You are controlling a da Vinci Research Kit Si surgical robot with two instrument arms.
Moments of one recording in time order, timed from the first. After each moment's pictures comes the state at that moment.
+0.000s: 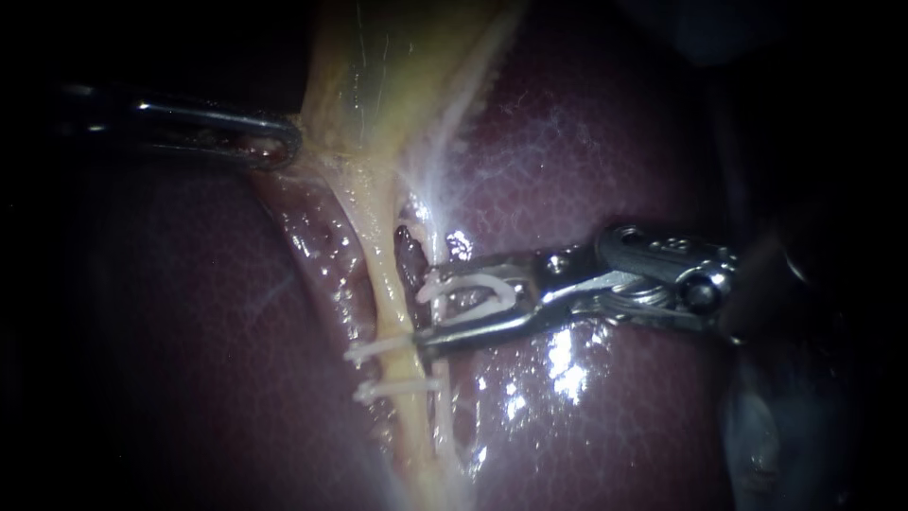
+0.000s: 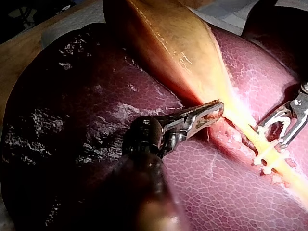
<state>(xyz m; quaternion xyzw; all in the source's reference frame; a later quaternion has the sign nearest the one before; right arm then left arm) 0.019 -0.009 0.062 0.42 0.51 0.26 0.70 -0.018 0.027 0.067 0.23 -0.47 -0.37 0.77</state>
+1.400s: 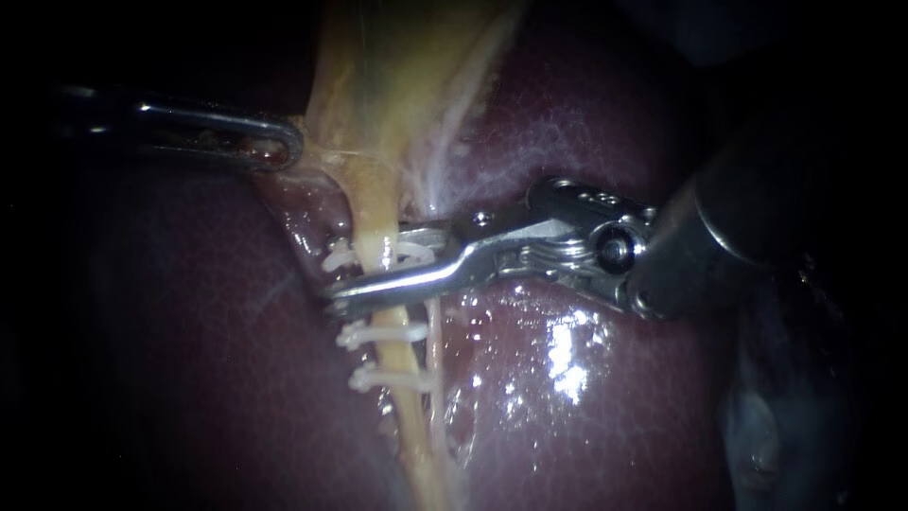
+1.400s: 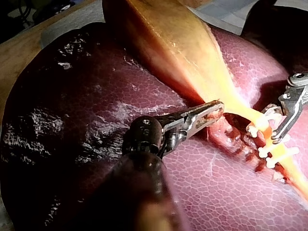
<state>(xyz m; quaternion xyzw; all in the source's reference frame) 0.024 -0.005 0.059 0.47 0.57 0.29 0.60 -0.018 0.027 0.067 0.23 -0.47 -0.37 0.77</state>
